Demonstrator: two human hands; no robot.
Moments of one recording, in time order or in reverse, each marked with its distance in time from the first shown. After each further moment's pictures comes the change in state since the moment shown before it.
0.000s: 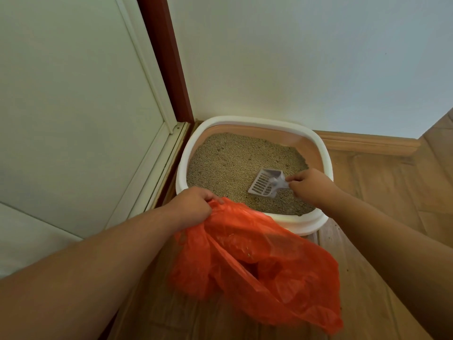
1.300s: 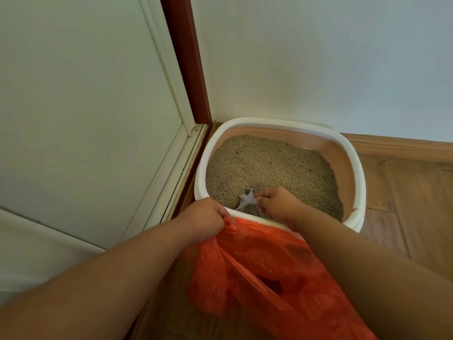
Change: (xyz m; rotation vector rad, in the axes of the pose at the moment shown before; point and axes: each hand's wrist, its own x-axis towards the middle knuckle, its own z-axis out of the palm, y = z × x) left_hand 0.001 -0.021 -0.006 0.019 -0.029 -0.052; right_hand 0.030 -0.055 0.107 0.331 -0.245 -0.025
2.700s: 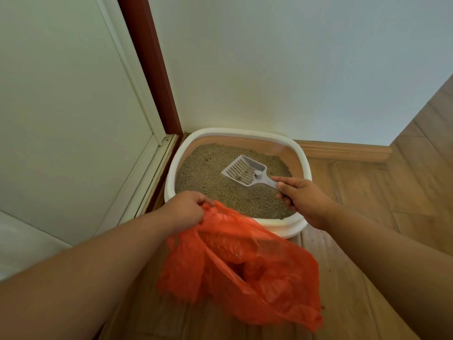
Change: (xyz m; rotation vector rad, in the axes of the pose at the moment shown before) left_hand -0.022 0.050 0.008 -0.058 0.041 0.046; right_hand -0.081 0.044 -0.114 0.473 0.144 -0.110
